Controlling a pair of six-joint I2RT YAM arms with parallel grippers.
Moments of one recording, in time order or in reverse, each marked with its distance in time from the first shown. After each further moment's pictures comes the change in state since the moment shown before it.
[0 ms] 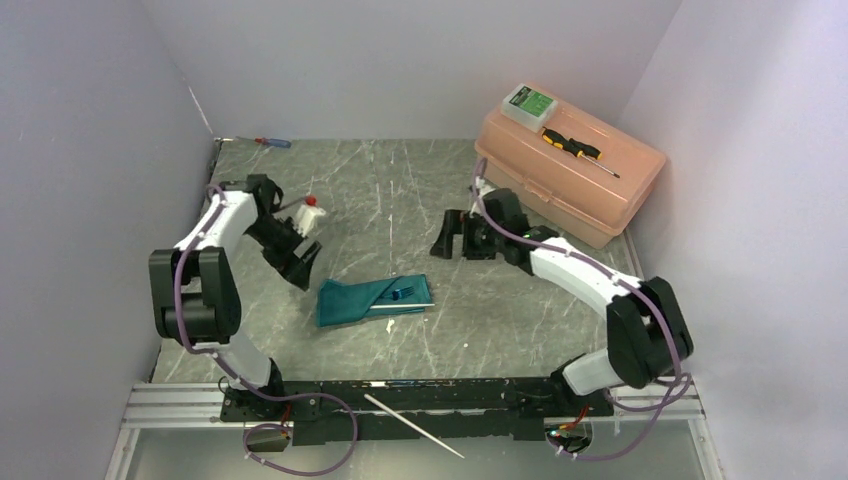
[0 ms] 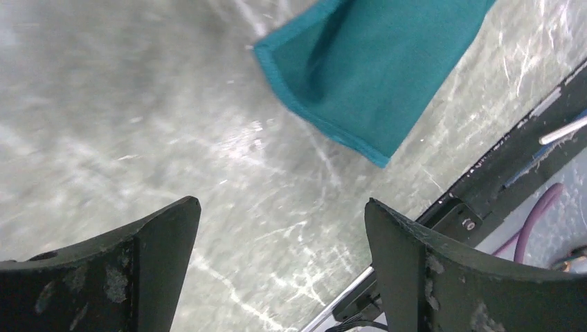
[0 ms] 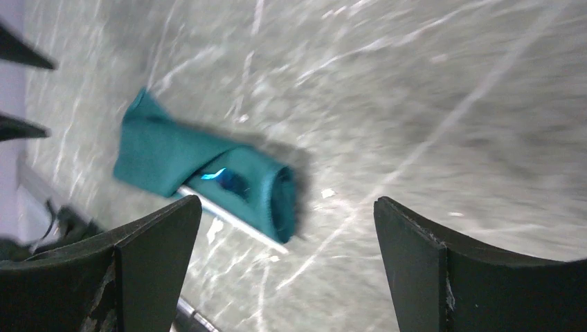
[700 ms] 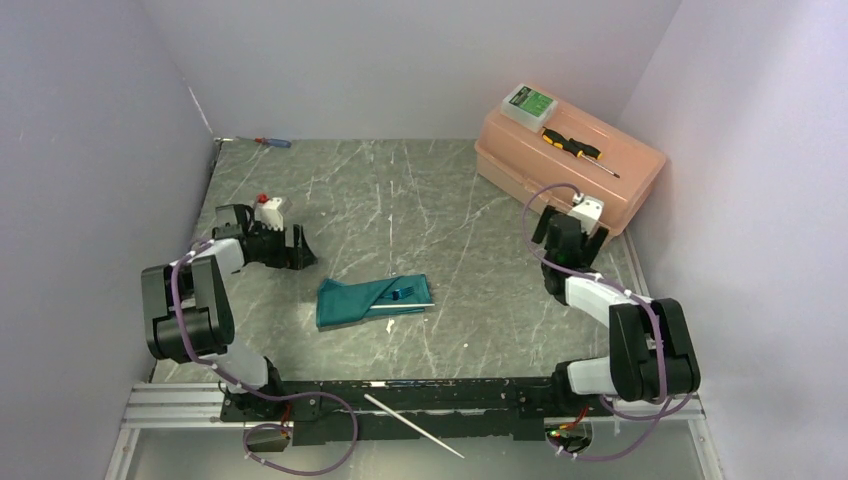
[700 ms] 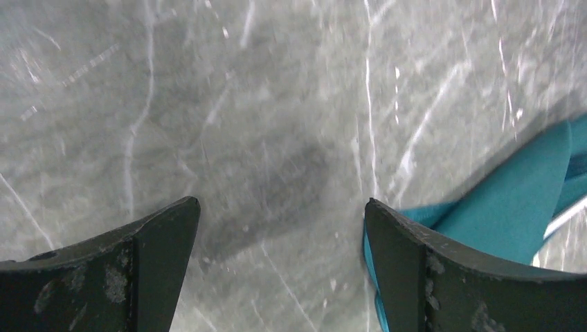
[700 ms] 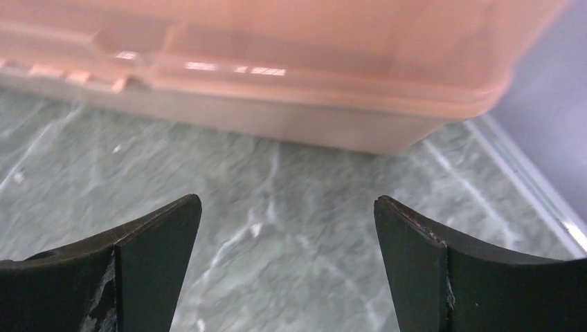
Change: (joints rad) left arm 0.206 -0.098 -0.410 0.926 0.232 -0.565; right arm -0.380 -0.116 -0.400 0.549 0.886 -0.254
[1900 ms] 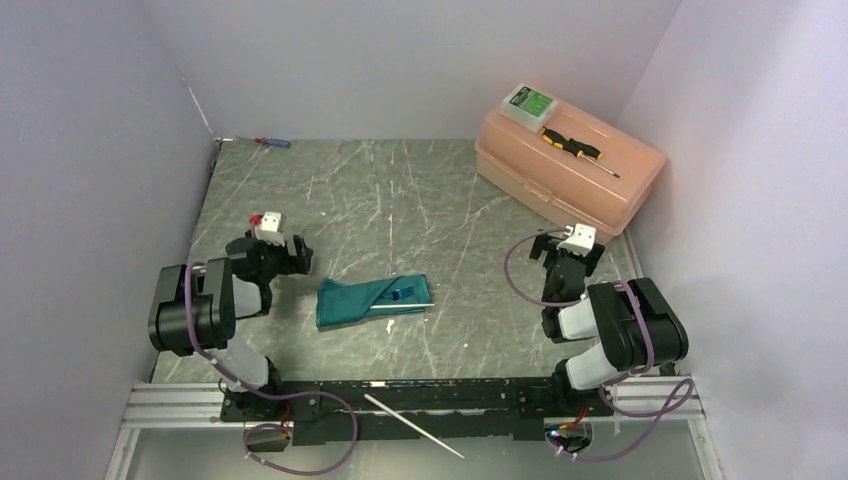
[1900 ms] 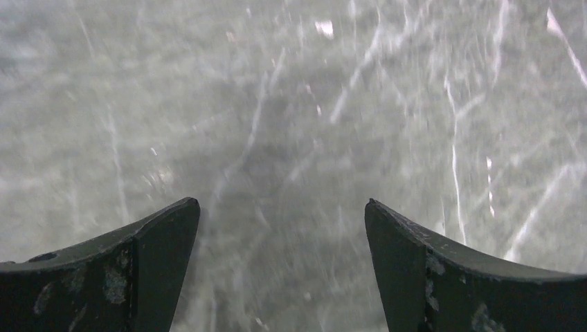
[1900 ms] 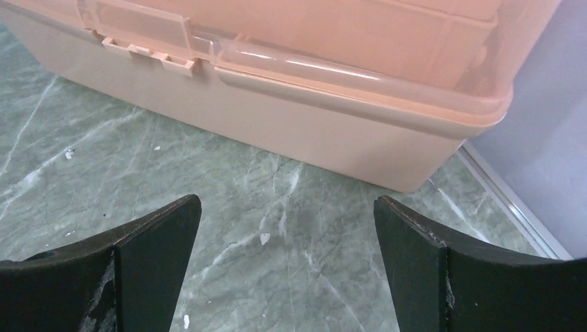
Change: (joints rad) left arm -0.048 0.044 -0.397 1.075 -0.252 -0.211; right arm -0.023 0.153 -0.381 0.958 -0.130 -0.269
